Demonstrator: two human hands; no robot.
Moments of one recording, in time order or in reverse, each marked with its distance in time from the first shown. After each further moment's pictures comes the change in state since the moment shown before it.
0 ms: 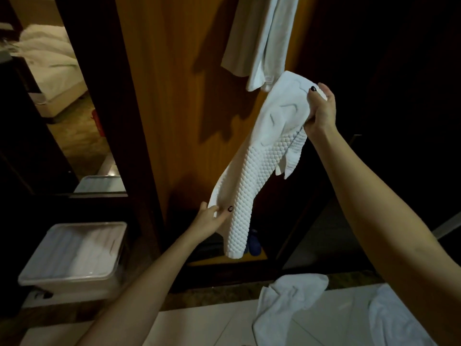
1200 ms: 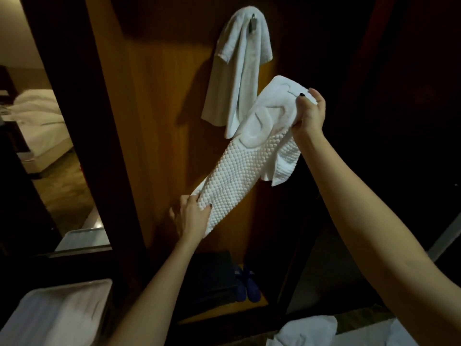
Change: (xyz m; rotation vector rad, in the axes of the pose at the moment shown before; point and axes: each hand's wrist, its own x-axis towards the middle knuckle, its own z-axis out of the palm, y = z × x) left_hand 0.028 0.100 -0.050 0.204 0.638 0.180; right_hand 0.015 -0.084 0.031 0.140 0.127 -0.159
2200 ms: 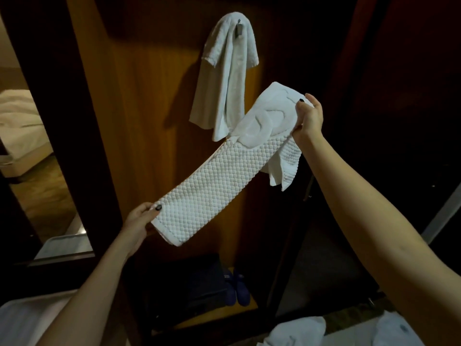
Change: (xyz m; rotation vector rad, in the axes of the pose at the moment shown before) left_hand 0.031 -0.081 -0.050 -0.934 -0.332 -0.248; right_hand 0.019 -0.017 -0.027 -0.065 0.003 0.044
